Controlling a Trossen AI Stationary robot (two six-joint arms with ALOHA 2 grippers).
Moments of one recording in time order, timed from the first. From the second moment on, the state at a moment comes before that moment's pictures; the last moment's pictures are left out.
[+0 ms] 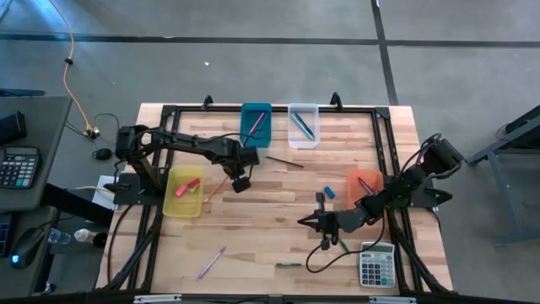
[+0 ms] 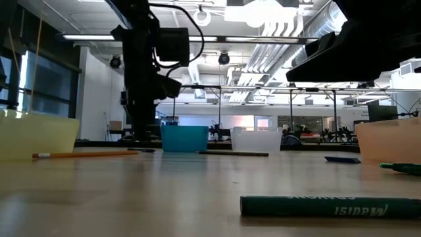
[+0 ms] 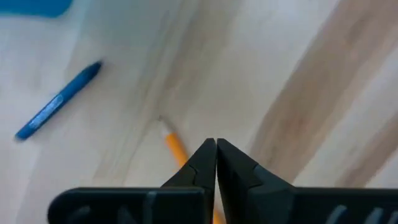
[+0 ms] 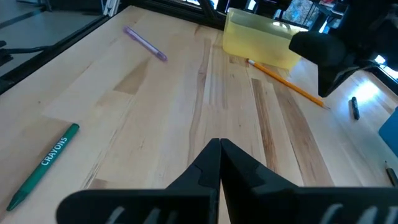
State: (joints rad) left arm 0.28 1.73 1.08 -0.81 -0.12 -0.31; right arm 0.57 1.58 0.49 0.70 0.51 -0.04
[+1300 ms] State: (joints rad) left arm 0.29 1.78 0.99 -0.73 -0.05 -0.31; right arm 0.57 1.58 0.49 0.70 0.51 -0.03
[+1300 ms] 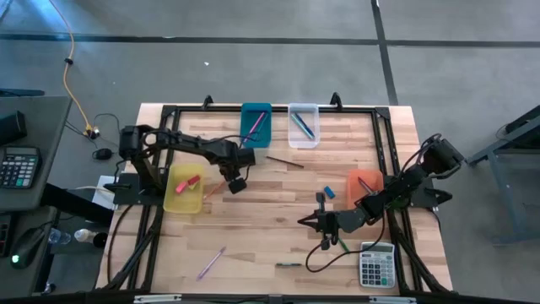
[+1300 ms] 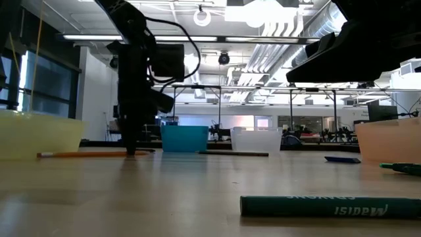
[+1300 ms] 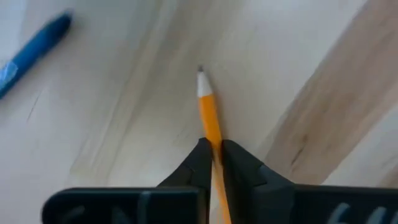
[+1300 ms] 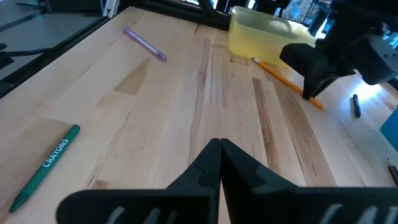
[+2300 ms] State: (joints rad) left arm 0.02 1.79 1.05 -0.28 -0.01 -0.25; right arm 0.58 1.58 0.49 0.66 0.51 0.04
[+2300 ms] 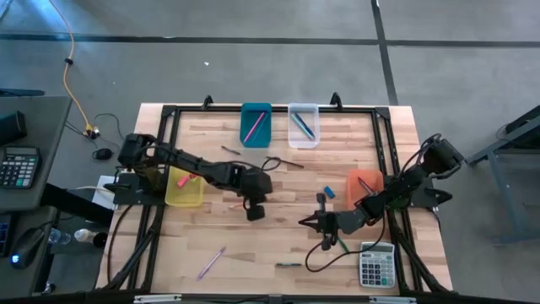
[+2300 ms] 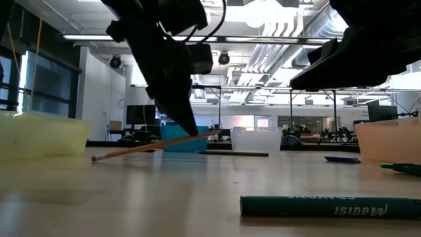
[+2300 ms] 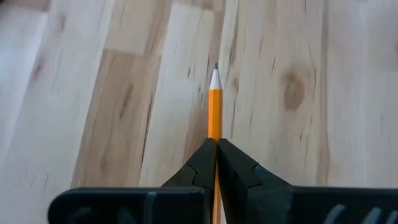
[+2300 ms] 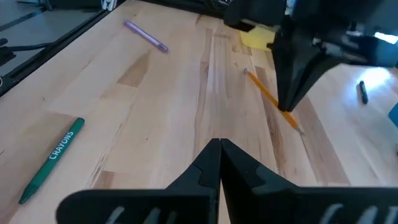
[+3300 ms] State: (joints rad) left arm -0.01 1.78 1.03 -0.60 -0.21 -0.19; right arm 0.36 1.58 0.54 0.54 0.34 0.15
